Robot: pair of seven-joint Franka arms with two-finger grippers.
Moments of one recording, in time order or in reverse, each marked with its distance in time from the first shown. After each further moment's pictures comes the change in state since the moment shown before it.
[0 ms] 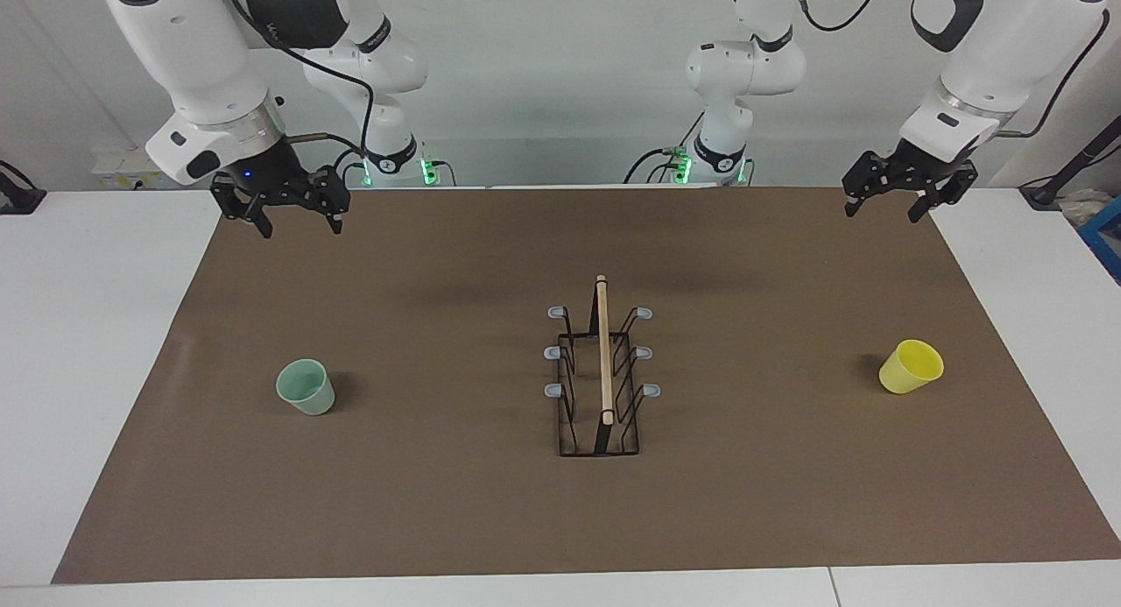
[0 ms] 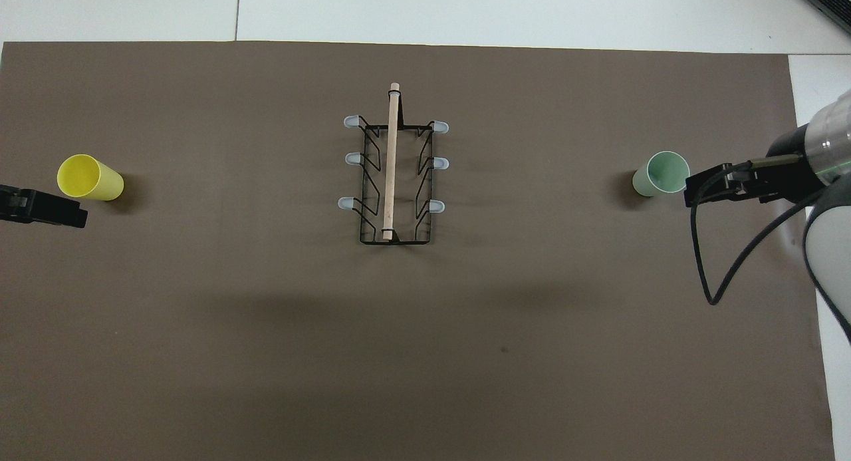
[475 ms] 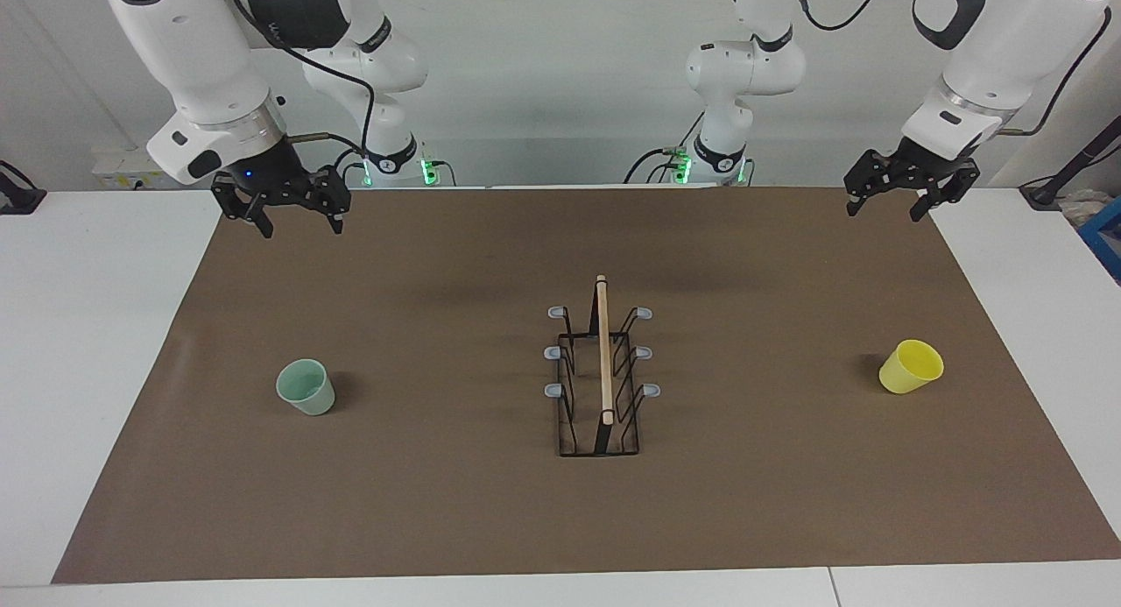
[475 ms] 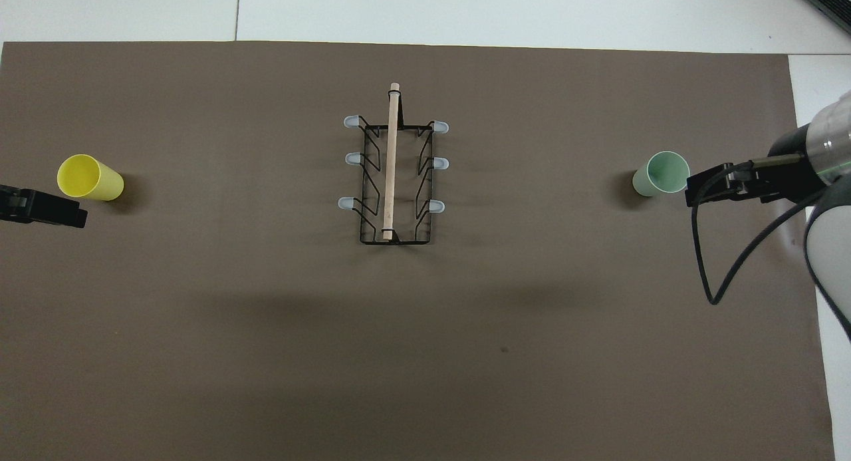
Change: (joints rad) left arm 0.000 0.000 0.001 0.000 0.000 -0.001 0.000; right arm 0.022 0.000 -0.025 0.000 0.000 0.000 0.000
